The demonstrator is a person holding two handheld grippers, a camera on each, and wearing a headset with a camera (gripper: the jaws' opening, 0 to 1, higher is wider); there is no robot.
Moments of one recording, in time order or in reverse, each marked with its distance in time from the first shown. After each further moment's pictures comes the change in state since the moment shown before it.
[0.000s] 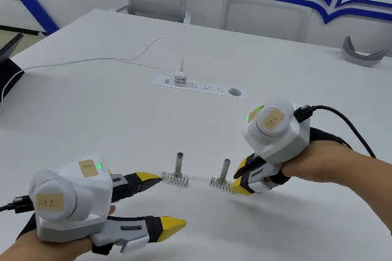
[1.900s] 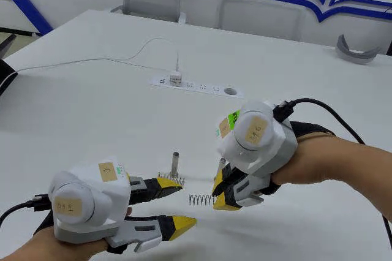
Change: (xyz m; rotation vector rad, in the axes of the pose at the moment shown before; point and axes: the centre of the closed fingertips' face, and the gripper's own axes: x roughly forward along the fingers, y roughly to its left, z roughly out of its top) left arm 0.022 -0.027 0.010 0.114 -0.001 -0.099; right arm -0.023 0.073 0.034 -0.317 0.027 0.155
